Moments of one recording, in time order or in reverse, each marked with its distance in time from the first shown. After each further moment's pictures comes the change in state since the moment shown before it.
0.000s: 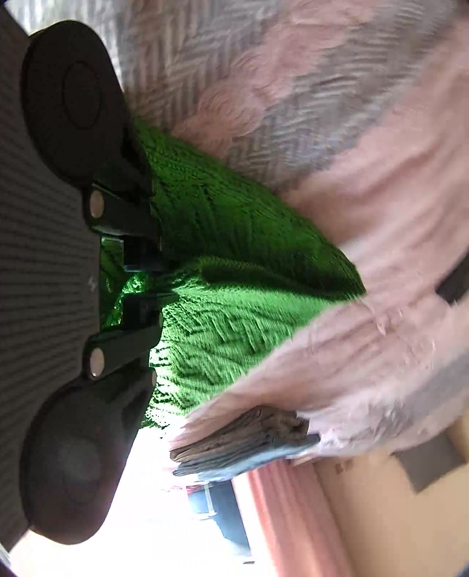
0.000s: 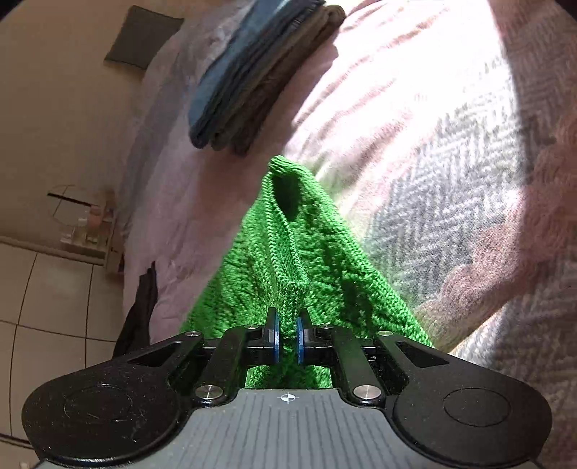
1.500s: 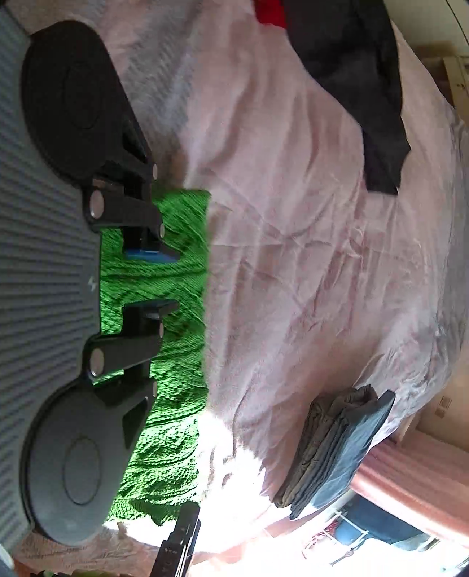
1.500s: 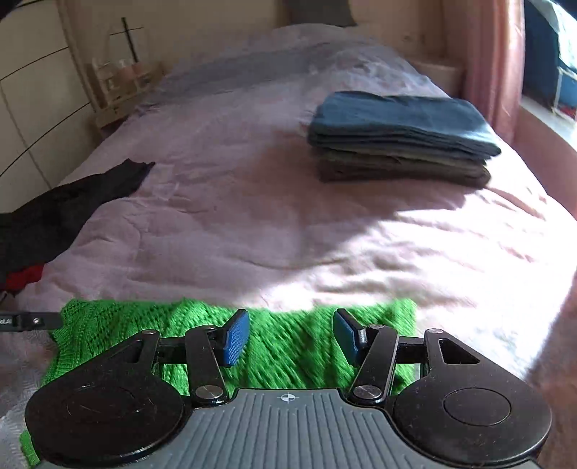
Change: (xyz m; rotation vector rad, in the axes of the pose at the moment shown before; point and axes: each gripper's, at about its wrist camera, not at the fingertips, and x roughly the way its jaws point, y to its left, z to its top) left arm 0.046 -0.097 0.023 0.652 -0.013 0.261; right arm 0.057 0.130 -0.054 -0.875 -0.075 -0.277
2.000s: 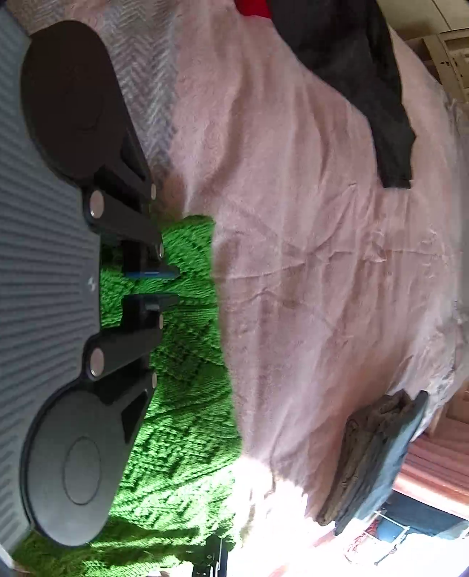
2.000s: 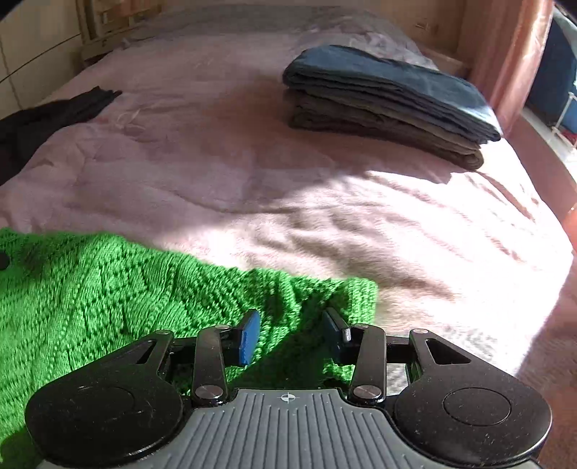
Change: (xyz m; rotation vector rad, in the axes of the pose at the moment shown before) left arm 0.008 0.042 -0.015 0.061 -0.024 0.038; right arm 0.041 -0.051 -0.025 -0.081 0.113 -0.138
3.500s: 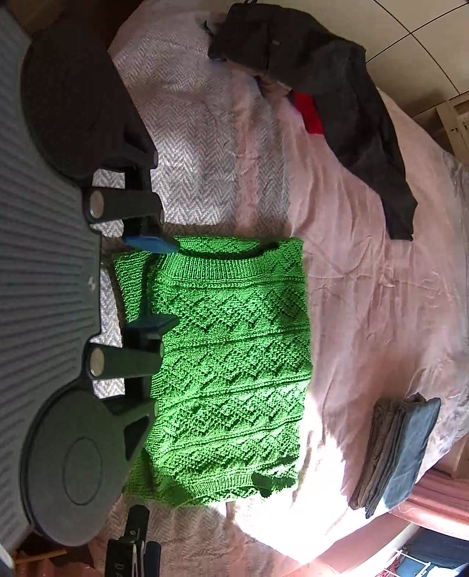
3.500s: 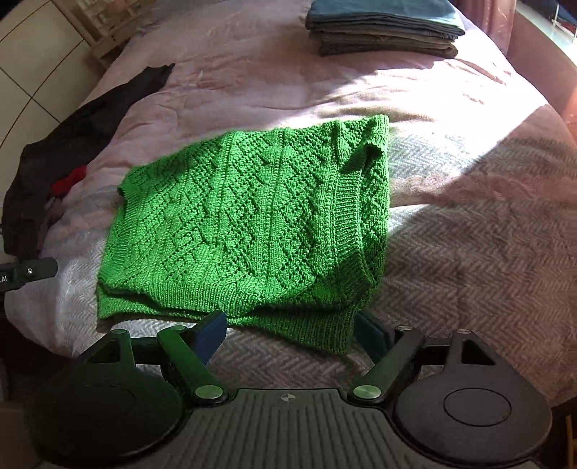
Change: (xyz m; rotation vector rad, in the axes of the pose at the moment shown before) left arm -0.223 -0.147 -0.061 -0.060 0.174 0.278; right arm -0.198 0.035 -0.085 0.155 0.270 0.212
